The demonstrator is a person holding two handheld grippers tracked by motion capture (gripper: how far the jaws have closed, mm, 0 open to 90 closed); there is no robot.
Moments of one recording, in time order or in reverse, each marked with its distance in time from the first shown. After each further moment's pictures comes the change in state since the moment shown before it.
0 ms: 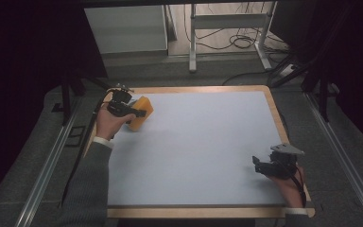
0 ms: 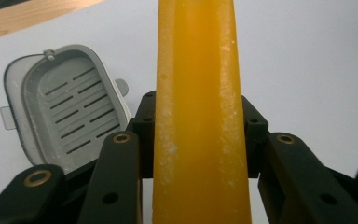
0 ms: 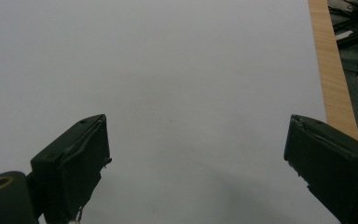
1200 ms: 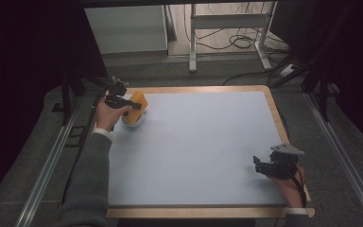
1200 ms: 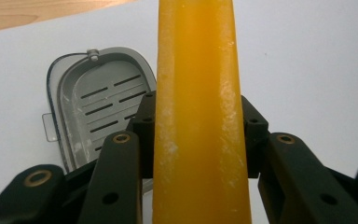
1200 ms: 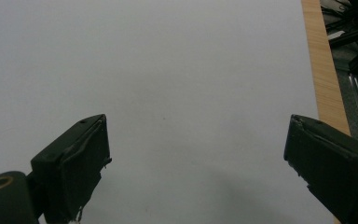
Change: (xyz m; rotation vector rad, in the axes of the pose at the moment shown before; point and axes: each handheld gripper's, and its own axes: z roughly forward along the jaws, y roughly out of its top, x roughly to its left) left arm 0.045 0.012 0.022 0.008 0.017 -0.136; right arm -0.001 -0.001 0.001 0.005 -0.024 -0.007
